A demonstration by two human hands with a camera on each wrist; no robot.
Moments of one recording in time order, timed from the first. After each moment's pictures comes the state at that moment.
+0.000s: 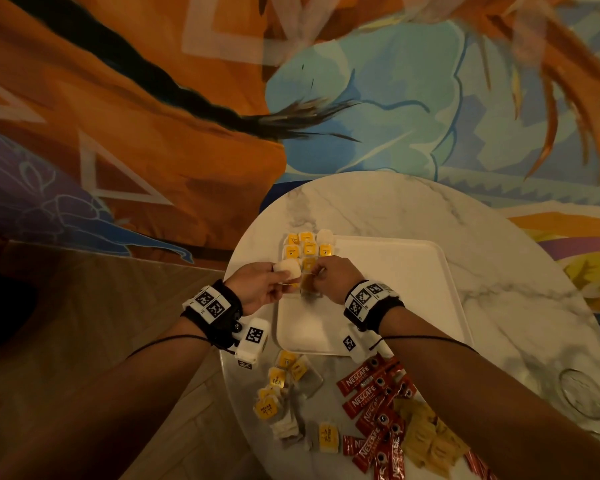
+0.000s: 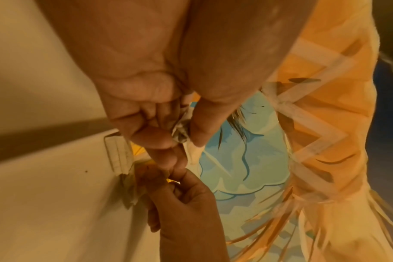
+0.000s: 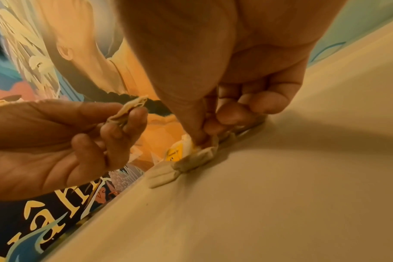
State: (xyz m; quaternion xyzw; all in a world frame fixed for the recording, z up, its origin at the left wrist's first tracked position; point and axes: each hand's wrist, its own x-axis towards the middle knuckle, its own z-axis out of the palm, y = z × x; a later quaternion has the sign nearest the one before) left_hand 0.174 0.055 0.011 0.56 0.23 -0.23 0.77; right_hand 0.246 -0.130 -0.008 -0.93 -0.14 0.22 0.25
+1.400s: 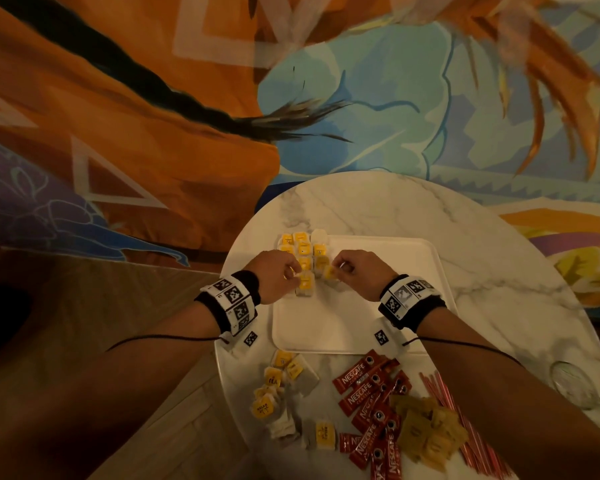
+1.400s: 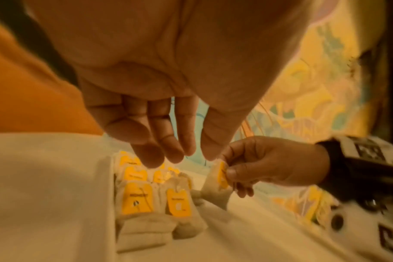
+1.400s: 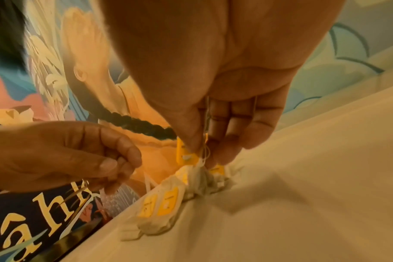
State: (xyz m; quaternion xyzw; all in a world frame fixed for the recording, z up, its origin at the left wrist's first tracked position) left_hand 0.195 0.042 0.018 0.93 -0.01 -0.15 0.33; right_hand 0.257 -0.193 0.010 -0.92 -0.21 0.18 0.28
